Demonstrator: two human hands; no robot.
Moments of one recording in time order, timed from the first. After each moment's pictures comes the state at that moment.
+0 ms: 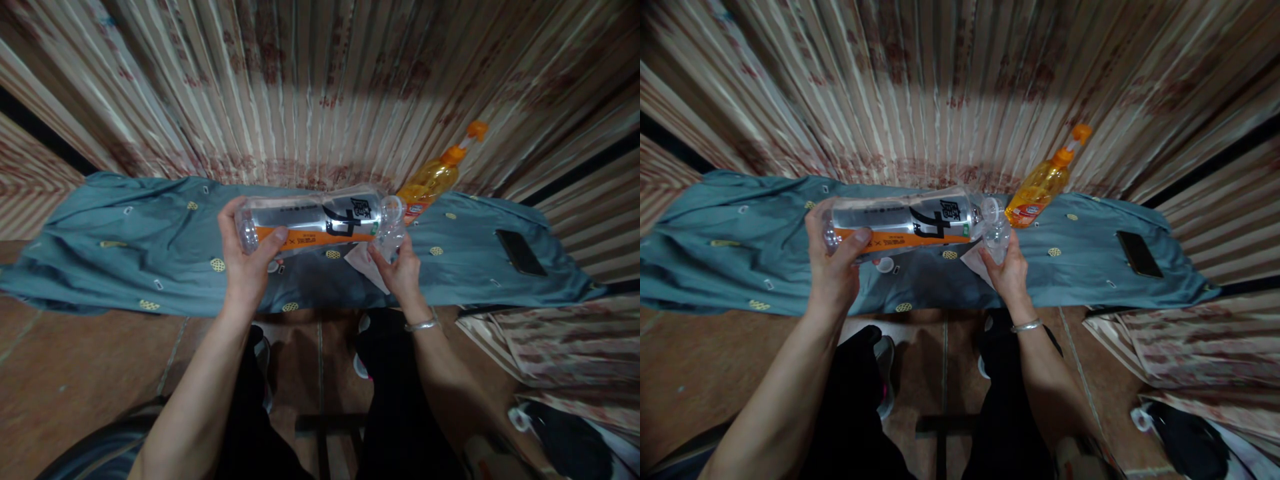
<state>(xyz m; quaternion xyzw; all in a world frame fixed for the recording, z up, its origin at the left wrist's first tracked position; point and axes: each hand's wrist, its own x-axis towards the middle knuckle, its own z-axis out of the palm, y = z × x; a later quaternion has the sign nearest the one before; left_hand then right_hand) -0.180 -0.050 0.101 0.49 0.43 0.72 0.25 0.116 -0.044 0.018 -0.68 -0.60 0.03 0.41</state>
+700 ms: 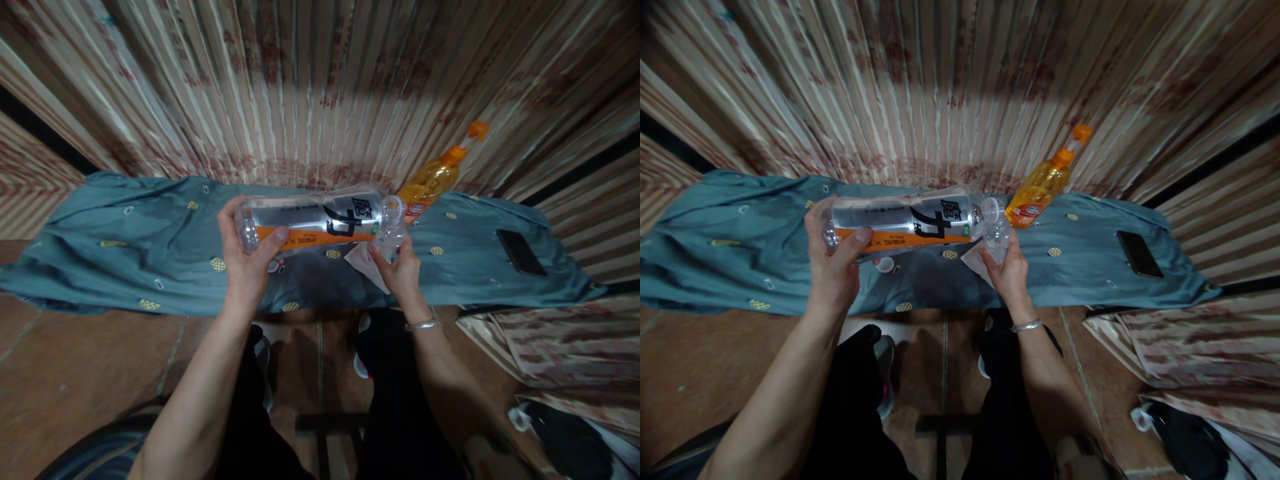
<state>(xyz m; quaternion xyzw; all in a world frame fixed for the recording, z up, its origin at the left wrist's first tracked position) -0.179 -0.051 0.104 0.50 0.43 0.72 0.22 0.115 -0.043 0.016 -0.68 -0.60 0.02 0.41</state>
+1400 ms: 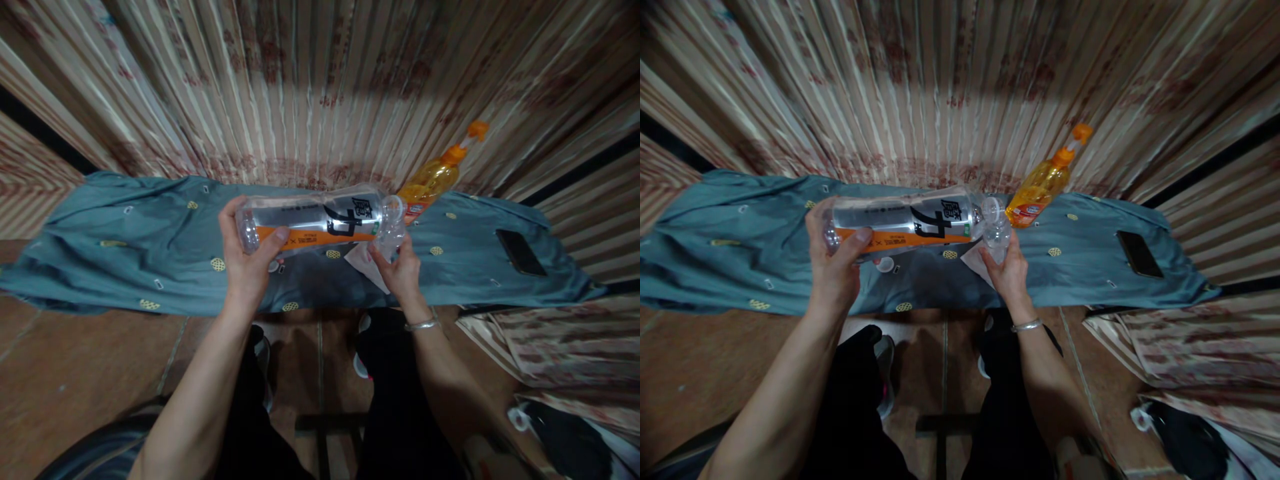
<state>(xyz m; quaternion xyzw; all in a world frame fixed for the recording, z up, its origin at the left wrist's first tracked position) -0.180 -0.051 0.100 0.51 0.42 0.71 0.24 0.115 -0.043 0.015 -0.68 -0.61 0.01 0.42</state>
